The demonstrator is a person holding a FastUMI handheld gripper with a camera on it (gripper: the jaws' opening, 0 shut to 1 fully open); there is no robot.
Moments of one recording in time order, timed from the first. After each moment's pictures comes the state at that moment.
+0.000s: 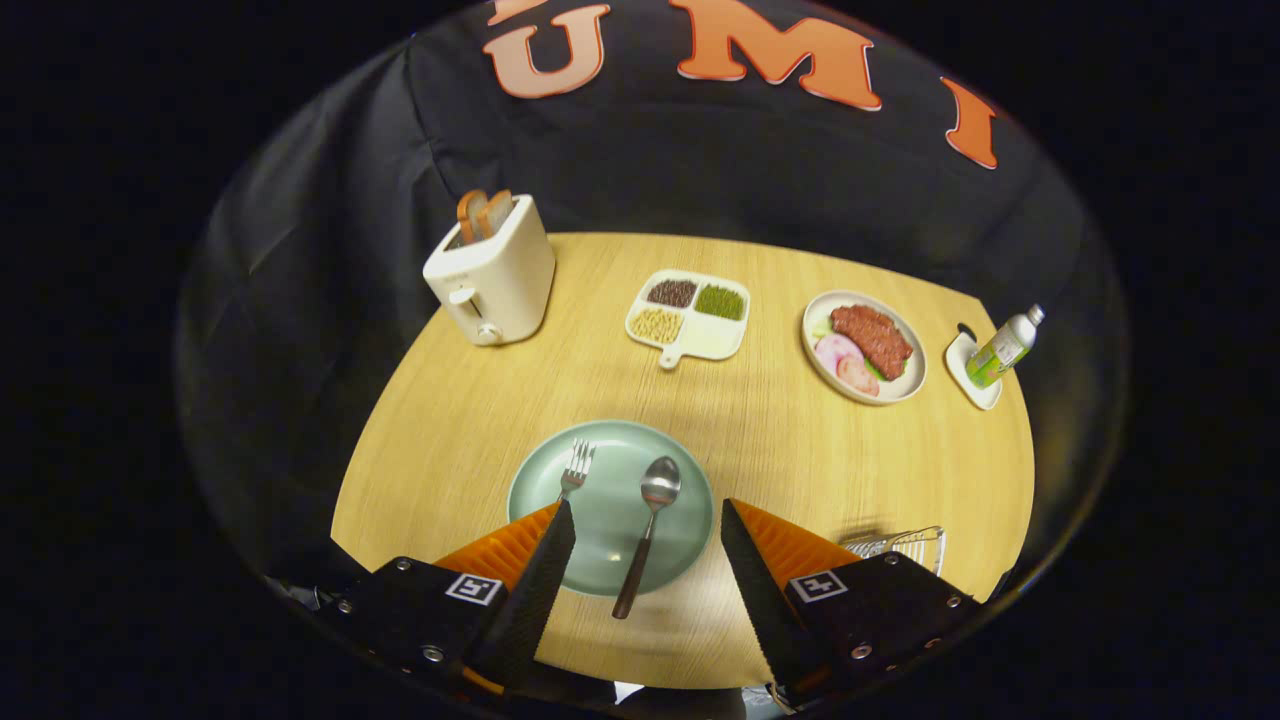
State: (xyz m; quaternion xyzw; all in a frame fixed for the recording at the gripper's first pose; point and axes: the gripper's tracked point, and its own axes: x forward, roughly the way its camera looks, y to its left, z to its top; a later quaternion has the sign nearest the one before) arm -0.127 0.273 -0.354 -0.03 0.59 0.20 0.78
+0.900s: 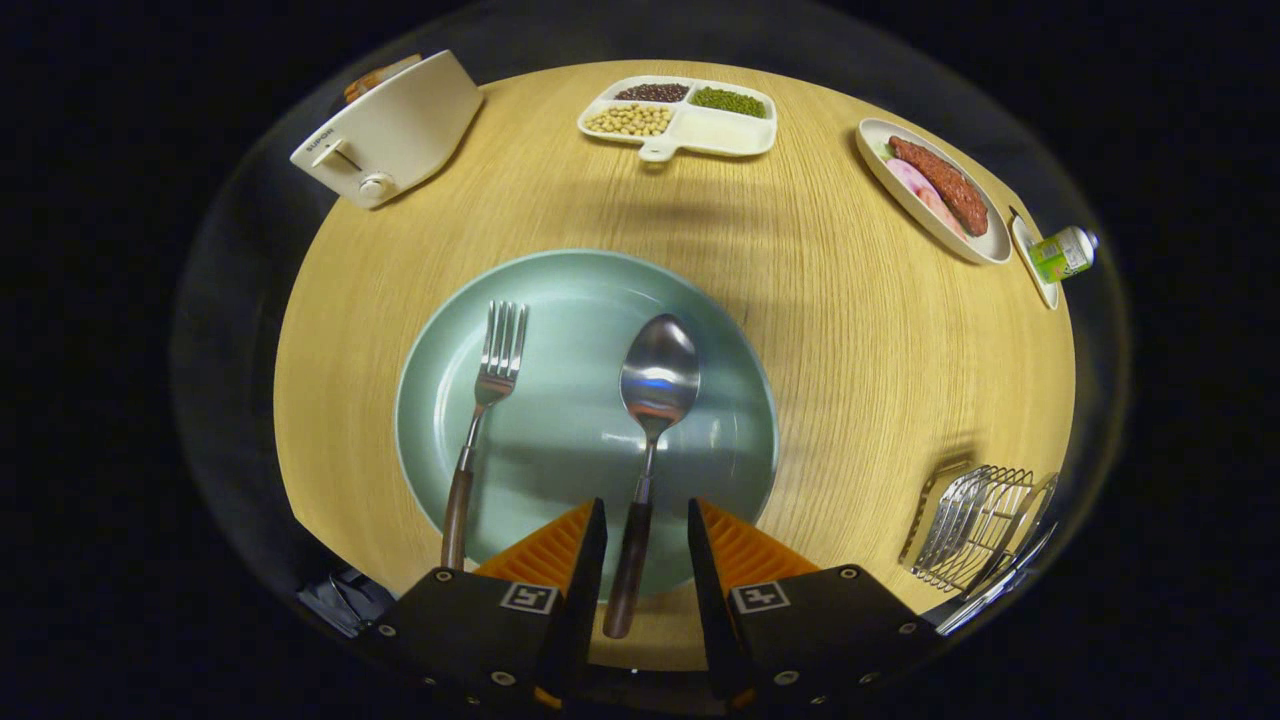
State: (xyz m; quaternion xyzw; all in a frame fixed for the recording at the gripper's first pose) arm -0.180 0.276 -0.479 -0.06 0.75 0.15 0.65
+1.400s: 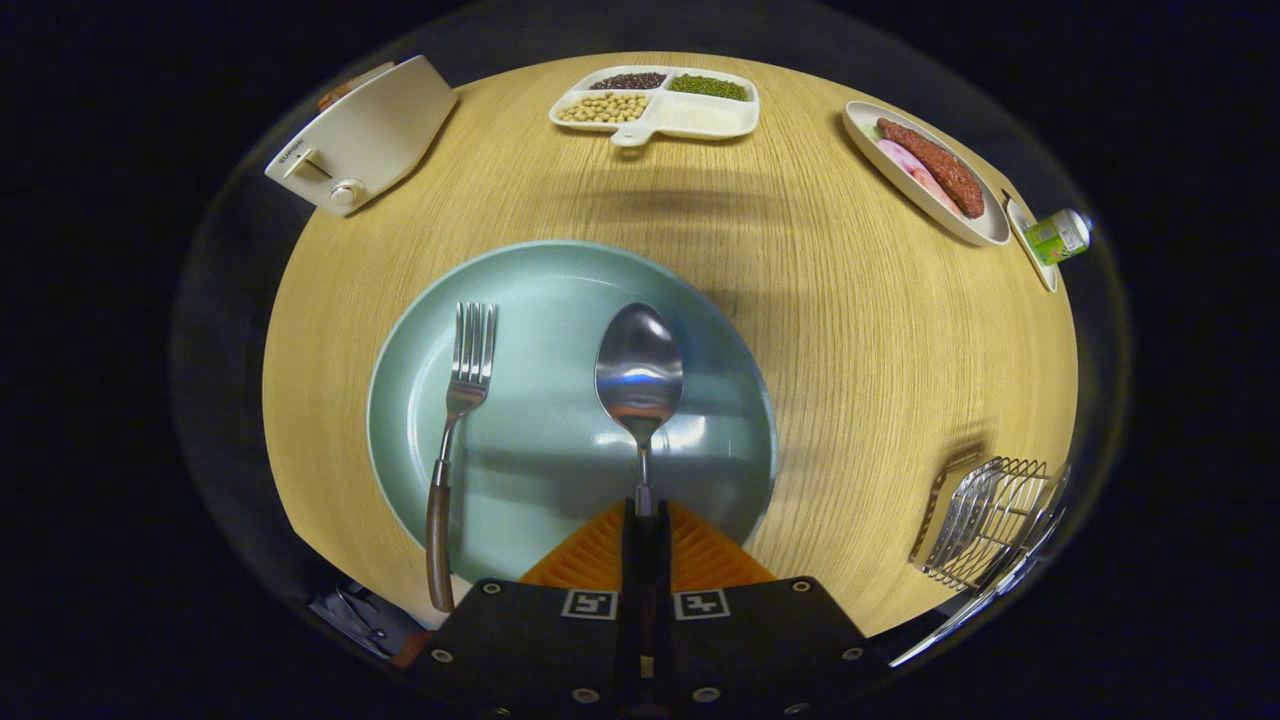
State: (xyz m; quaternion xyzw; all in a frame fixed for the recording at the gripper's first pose) arm -0.176 0.274 -0.486 -0.04 0.74 0.14 0.66
